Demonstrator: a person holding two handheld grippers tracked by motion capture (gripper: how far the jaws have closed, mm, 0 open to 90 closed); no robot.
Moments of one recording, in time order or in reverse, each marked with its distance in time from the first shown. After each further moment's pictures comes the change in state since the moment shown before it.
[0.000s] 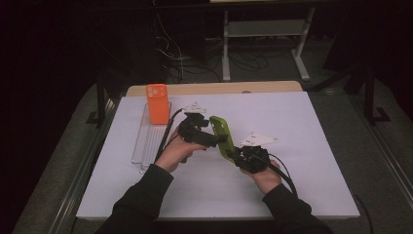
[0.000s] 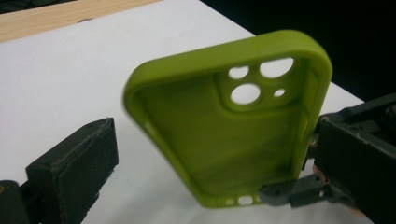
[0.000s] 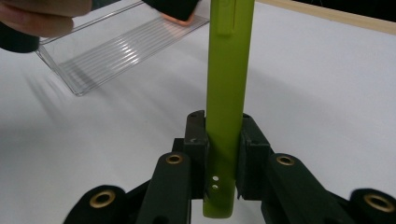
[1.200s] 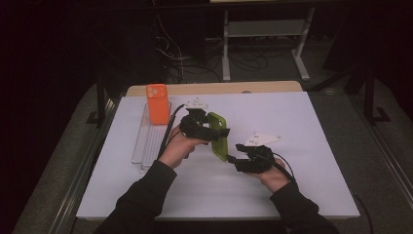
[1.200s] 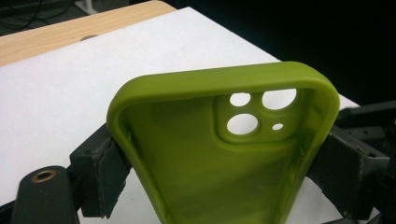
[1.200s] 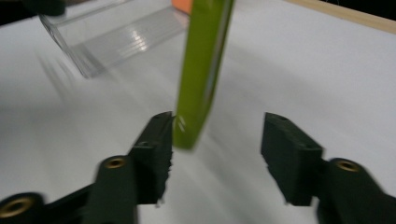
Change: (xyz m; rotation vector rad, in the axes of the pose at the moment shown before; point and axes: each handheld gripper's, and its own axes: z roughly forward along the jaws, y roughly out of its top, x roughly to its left) left arm 0.005 0.011 -0.004 -0.020 0.020 0.021; right arm -0.008 -0.001 -0.011 0.043 0.040 -0.046
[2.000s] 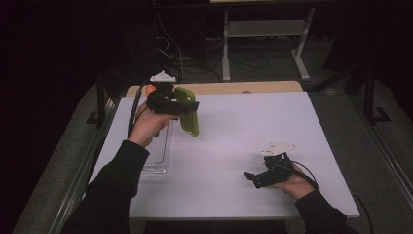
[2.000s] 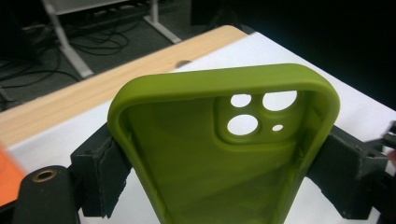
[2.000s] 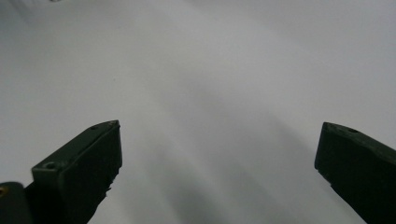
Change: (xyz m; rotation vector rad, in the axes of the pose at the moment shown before) left arm 0.049 0.045 -0.081 -0.033 0.231 -0.004; right arm -0.024 -0.040 -0.026 0.133 -0.040 -0.023
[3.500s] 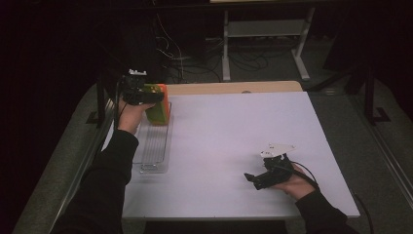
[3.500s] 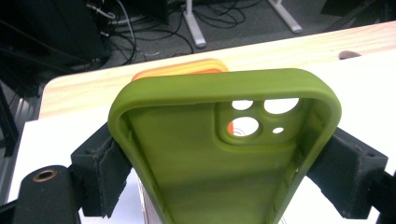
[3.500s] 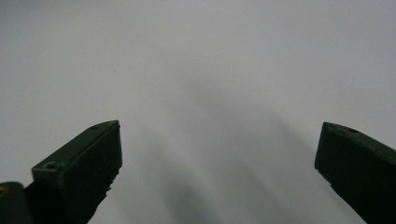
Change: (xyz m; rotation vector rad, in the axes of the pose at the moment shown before) left arm 0.101 -0.028 0.014 0.107 0.430 -0.180; right arm 0.000 -0.002 0.002 0.015 0.005 -0.027
